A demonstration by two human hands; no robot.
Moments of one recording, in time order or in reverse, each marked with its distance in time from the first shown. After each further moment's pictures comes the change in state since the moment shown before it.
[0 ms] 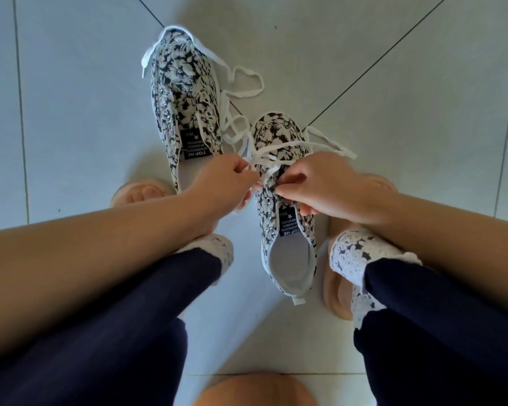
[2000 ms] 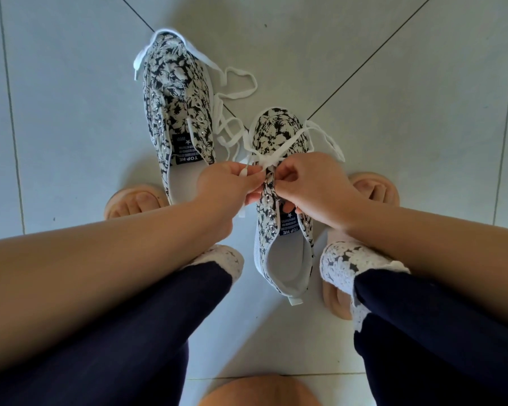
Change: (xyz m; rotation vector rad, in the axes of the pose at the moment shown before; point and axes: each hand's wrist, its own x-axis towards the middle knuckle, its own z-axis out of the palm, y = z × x) left_hand 0.005 0.001 0.019 -0.389 0.071 -0.127; right_hand 0.000 0.000 0.011 0.094 0.213 -0.026
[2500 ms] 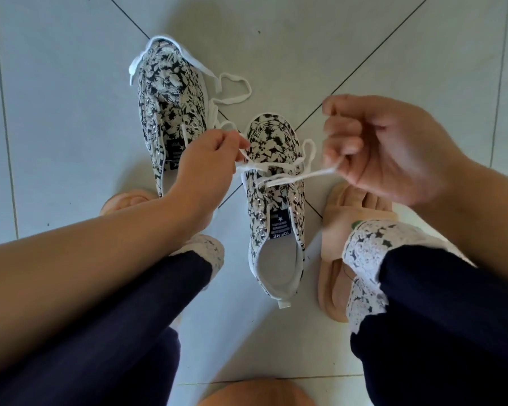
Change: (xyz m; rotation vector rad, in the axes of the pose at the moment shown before) left_hand -0.003 0.025 -0.010 0.133 0.051 0.319; right_hand -0.014 -0.012 -0.081 1.418 -0.298 0.164
